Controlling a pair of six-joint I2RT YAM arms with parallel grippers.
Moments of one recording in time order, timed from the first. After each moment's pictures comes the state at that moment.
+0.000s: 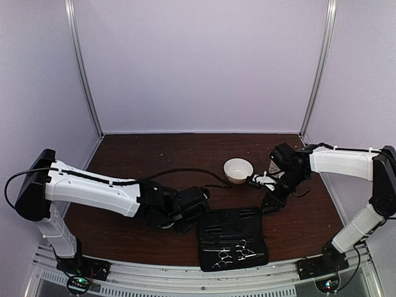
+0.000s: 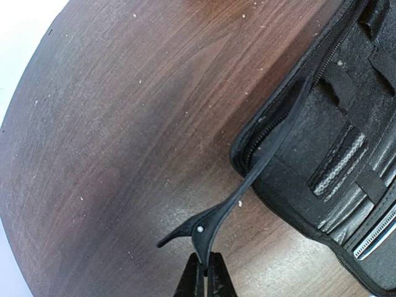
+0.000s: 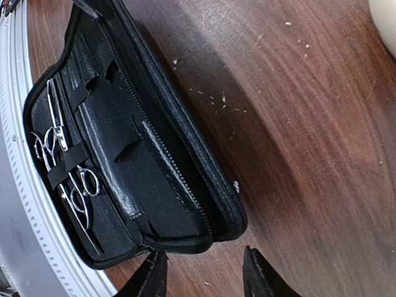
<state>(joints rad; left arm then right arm) -1.30 1.73 1.19 -0.64 -0.51 -0.33 0.49 1.50 0.97 -0.84 -0.44 -0.49</state>
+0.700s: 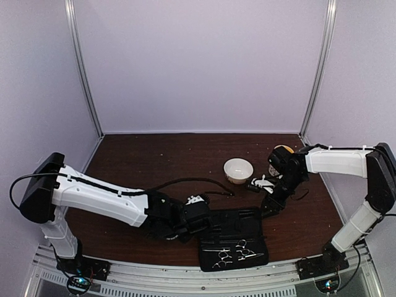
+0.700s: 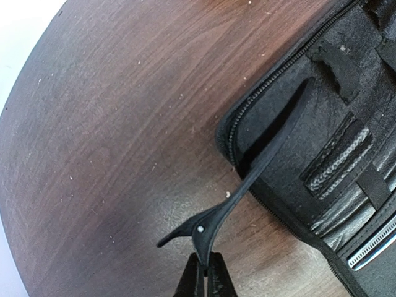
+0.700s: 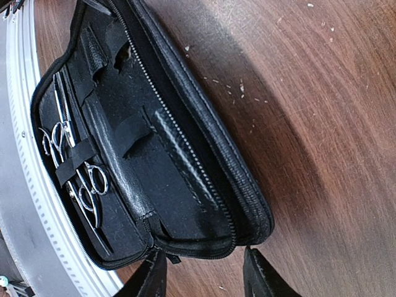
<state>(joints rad) -1.37 1.78 1.19 -0.65 -0.58 -0.49 0.49 1.56 0.96 -0.86 -0.49 -0.49</state>
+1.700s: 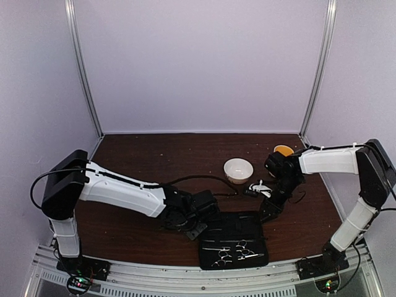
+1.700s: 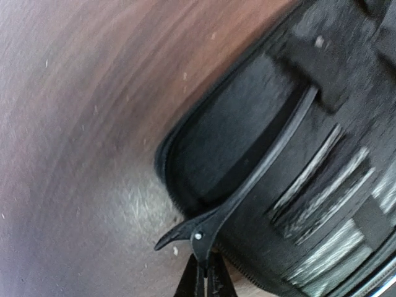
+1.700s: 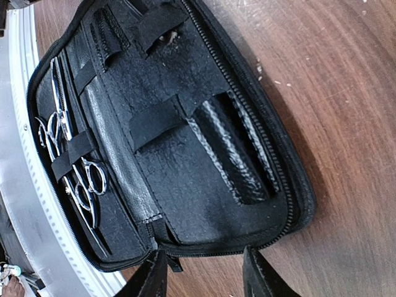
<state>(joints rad) -1.25 1.94 1.25 -0.55 -0.31 -0.36 0.50 1.63 0.96 -0.87 -0.52 -0.49</state>
